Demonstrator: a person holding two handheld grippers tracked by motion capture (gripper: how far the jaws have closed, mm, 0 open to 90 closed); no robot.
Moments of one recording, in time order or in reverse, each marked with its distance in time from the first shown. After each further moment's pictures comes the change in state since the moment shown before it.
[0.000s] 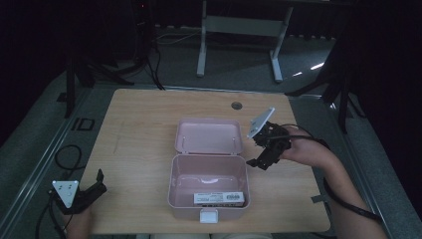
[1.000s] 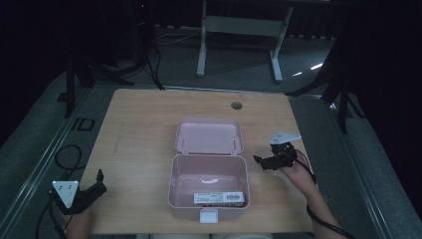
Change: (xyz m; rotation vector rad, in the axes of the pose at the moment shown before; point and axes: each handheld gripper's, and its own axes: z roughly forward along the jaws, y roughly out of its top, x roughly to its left) left arm 0.000 0.000 0.000 -0.005 -0.001 0.000; right arm -0.030 -0.125 0.110 -0.341 -0.289 0.456
